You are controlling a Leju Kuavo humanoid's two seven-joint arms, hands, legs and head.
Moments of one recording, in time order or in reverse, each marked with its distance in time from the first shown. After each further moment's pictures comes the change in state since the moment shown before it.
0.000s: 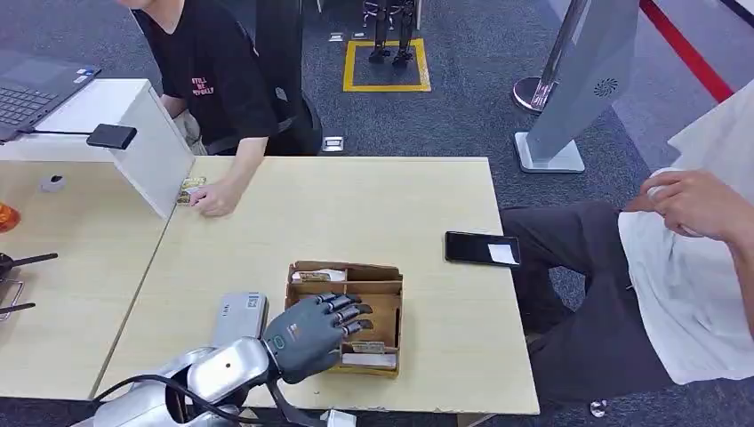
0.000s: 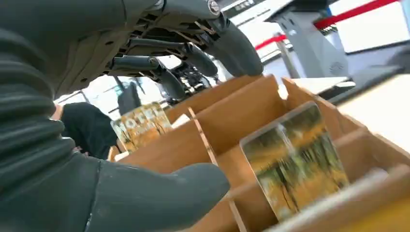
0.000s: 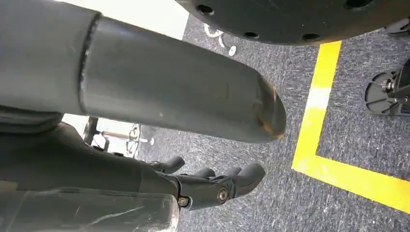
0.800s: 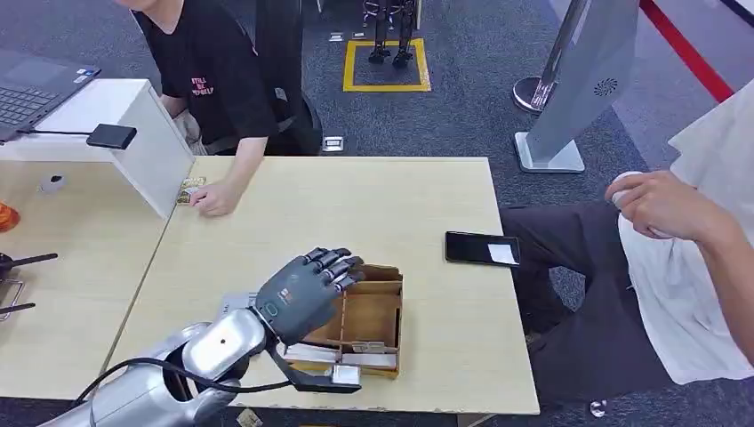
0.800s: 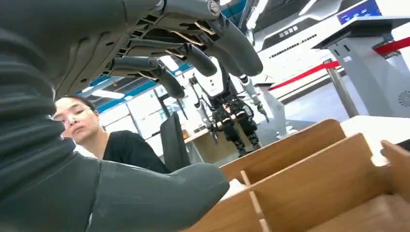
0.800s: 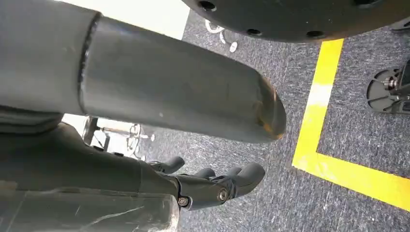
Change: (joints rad) left arm -0.041 -0.032 0.085 0.000 -0.103 0.008 0.087; right arm 0.004 0.000 0.013 0.000 0.008 -0.003 -0.006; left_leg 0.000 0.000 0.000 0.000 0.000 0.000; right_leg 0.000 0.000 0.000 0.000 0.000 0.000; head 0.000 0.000
